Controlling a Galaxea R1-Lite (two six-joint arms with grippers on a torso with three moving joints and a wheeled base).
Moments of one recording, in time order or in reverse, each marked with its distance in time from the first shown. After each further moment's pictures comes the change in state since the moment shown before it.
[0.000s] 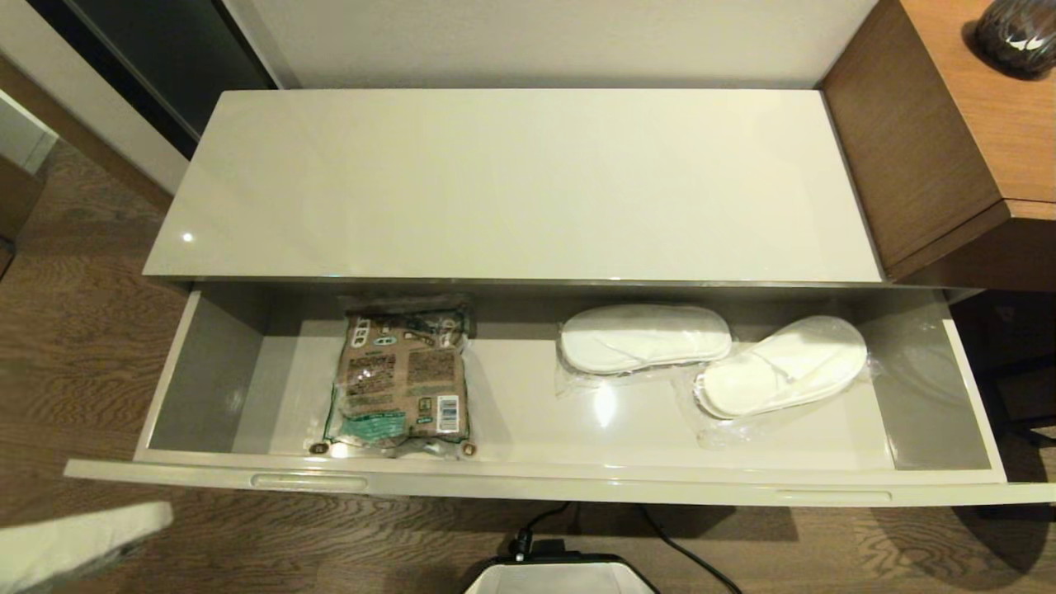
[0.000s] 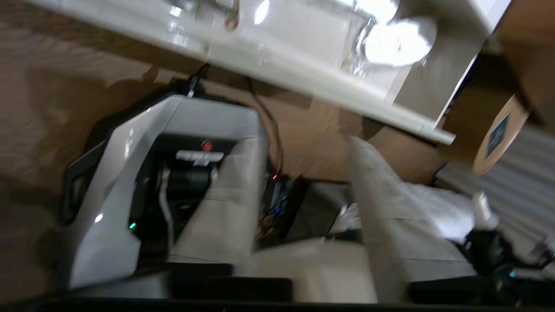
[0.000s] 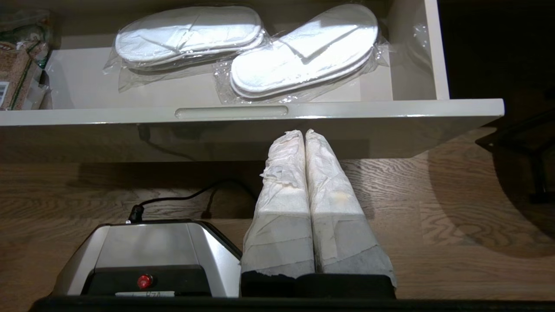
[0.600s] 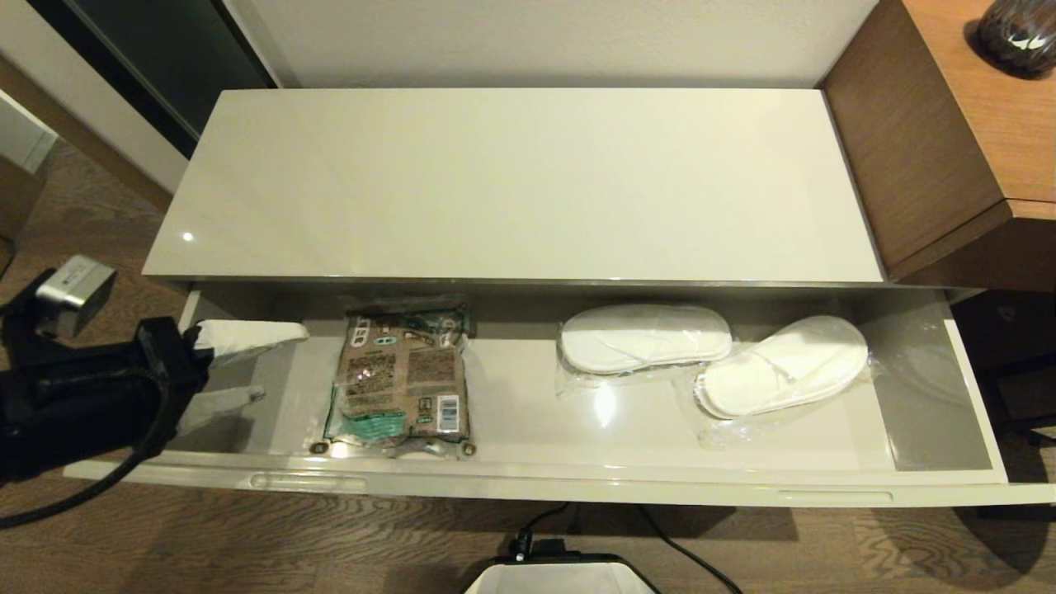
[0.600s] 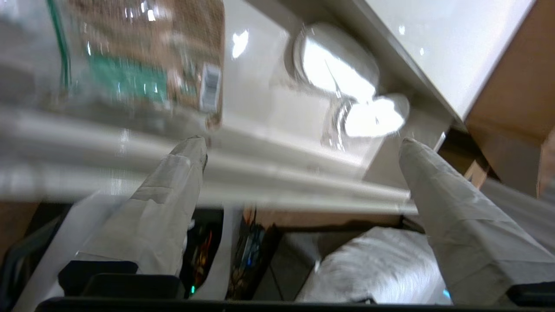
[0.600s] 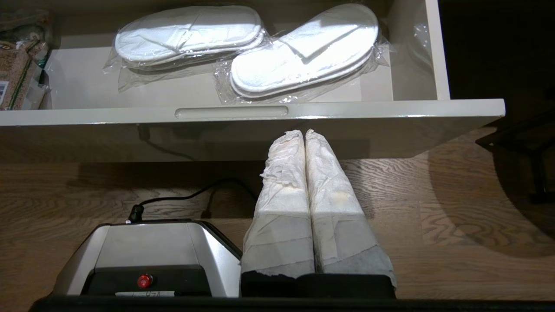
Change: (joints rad) left arm 0.000 0.421 0.037 -0.572 0.001 -0.136; right arm 0.000 0.000 0.000 0.000 0.000 0.000
